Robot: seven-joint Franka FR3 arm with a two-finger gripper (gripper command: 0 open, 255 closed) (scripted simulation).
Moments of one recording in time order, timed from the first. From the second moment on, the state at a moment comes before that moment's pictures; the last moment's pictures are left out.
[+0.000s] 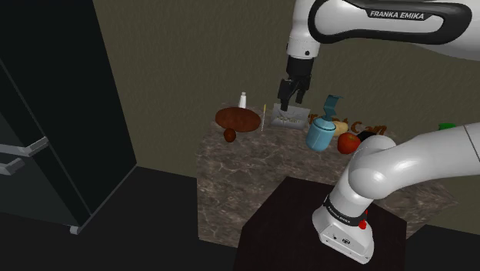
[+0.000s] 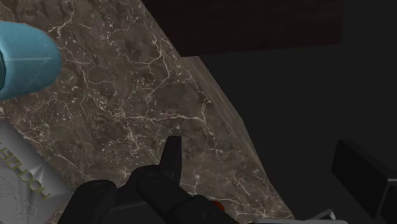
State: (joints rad) arm 0.01 -0.77 0.01 -2.41 -0.01 1.56 0.12
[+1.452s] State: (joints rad) arm 0.07 -0.45 -0.58 -2.35 -0.16 2.00 -0.77
